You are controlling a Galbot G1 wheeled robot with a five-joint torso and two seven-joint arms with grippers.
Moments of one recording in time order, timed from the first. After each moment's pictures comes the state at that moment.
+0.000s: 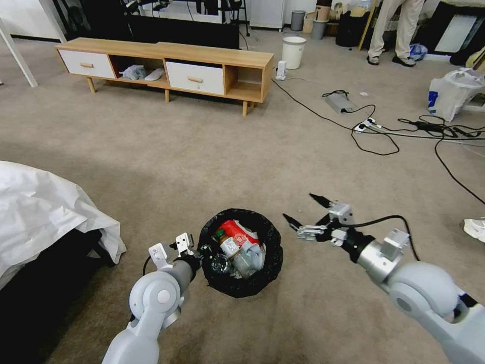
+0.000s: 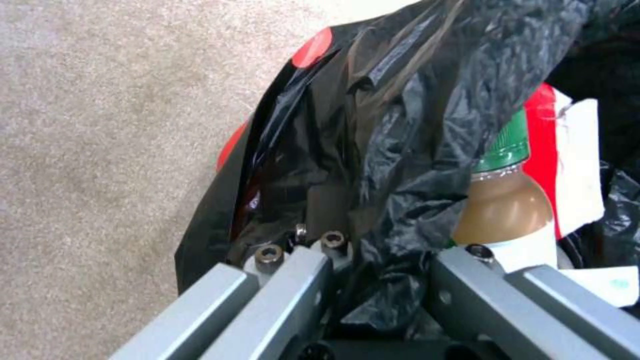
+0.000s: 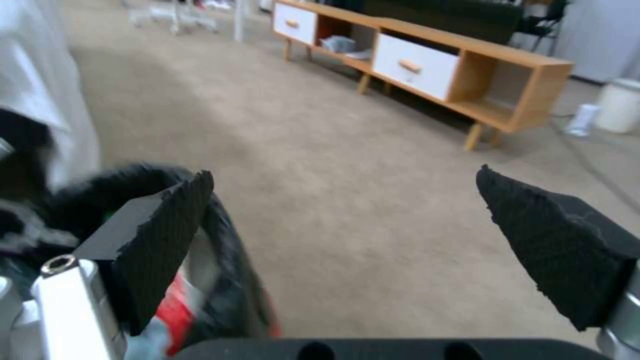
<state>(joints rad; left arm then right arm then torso) 1.25 -1.36 -0.35 -2.03 -1.04 0.65 -0.52 -1.37 0.64 0.47 2.14 0.63 -0.05 -0.12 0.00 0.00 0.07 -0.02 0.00</state>
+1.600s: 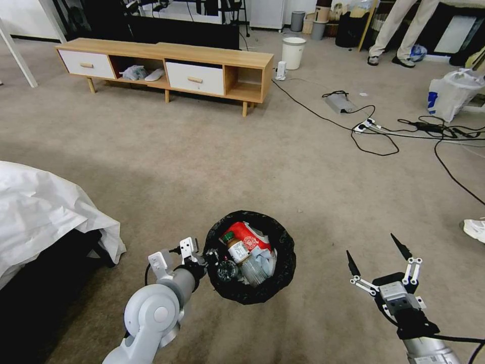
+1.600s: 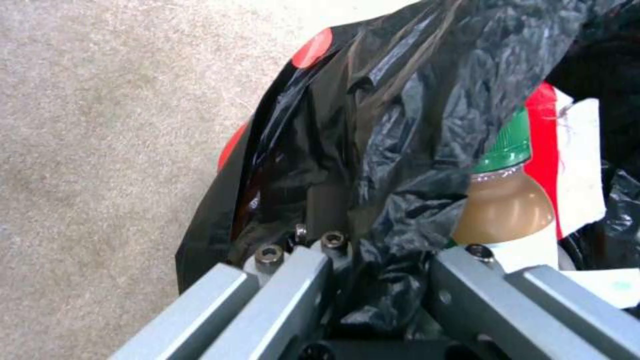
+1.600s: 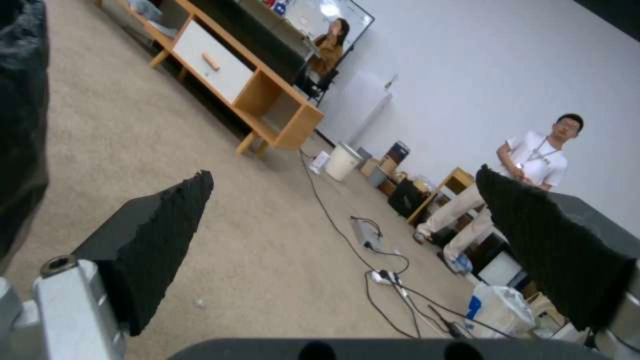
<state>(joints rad) 1.33 -1.34 -0.34 -2.13 -1.01 0.64 -0.44 -1.76 1.59 0.95 2.15 -0.32 0.55 -0.28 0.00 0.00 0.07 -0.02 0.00</state>
